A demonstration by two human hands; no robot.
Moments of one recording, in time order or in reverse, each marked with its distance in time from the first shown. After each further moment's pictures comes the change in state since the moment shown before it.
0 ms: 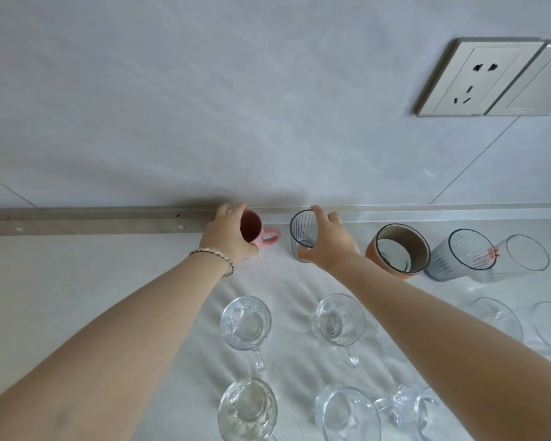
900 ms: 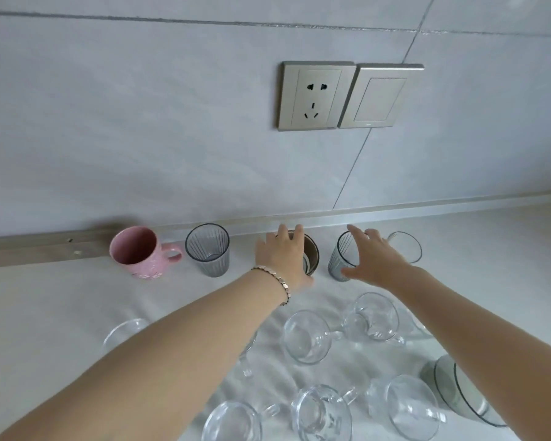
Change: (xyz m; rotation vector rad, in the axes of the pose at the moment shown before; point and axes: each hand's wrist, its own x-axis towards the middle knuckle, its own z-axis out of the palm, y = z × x) left_hand -0.037 0.216 0.114 0.471 -0.119 0.371; right_hand -0.049 0.197 -0.106 -0.209 -0.015 0.186
